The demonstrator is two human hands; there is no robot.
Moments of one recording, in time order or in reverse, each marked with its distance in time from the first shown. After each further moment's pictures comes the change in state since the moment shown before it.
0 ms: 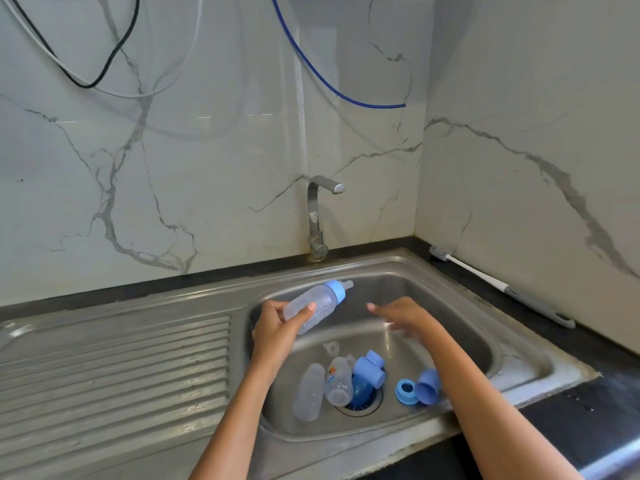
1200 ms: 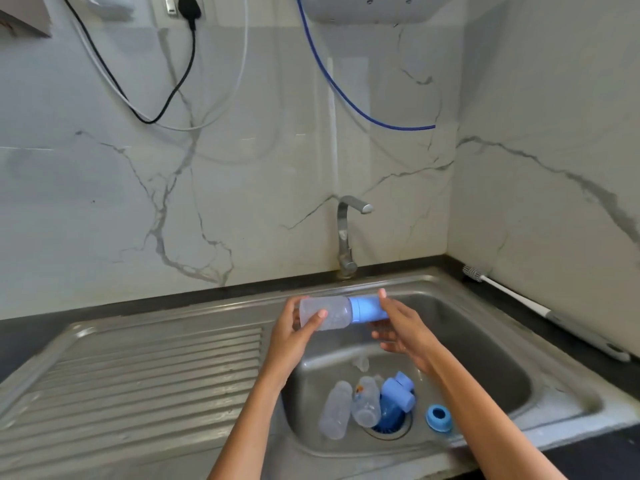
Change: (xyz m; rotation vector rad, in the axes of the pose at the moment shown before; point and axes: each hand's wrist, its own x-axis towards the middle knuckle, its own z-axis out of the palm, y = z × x) left_hand 0.001 0.017 -0.025 -0.100 -0.062 0.146; right_hand -0.040 -0.033 0.035 0.667 -0.145 -0.273
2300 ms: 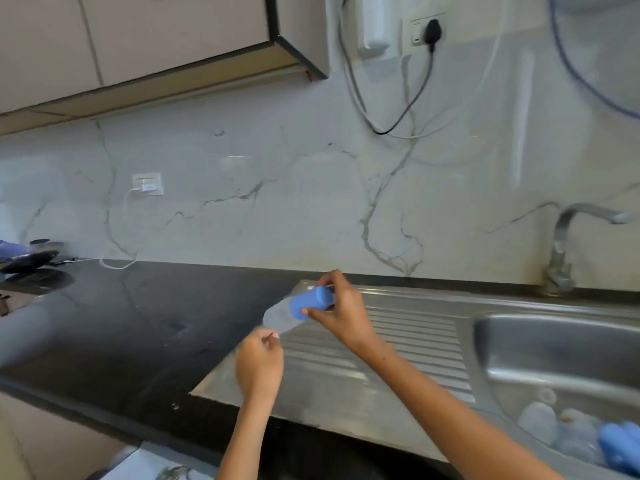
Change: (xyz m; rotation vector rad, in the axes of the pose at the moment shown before) left_hand -0.178 0.016 -0.306 0.552 0.941 -0.306; right_hand -0.103 0.004 0.391 -0.364 -0.448 -0.874
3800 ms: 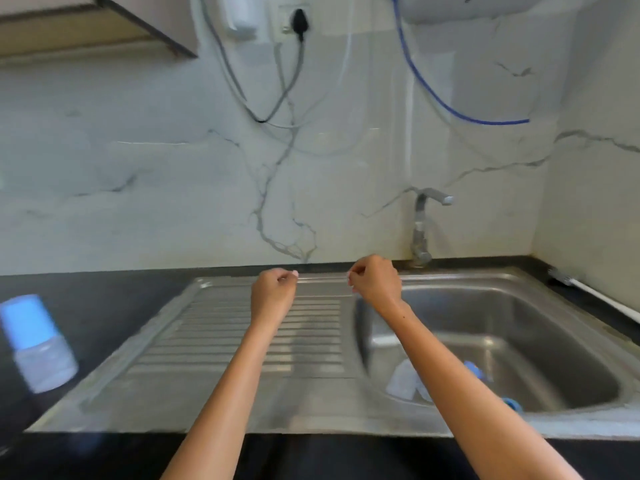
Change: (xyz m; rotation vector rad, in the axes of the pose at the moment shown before) left_hand -0.066 0.151 0.137 -0.201 -0.519 0.198; right_hand -0.041 0.059 -0.233 -0.539 0.181 0.545
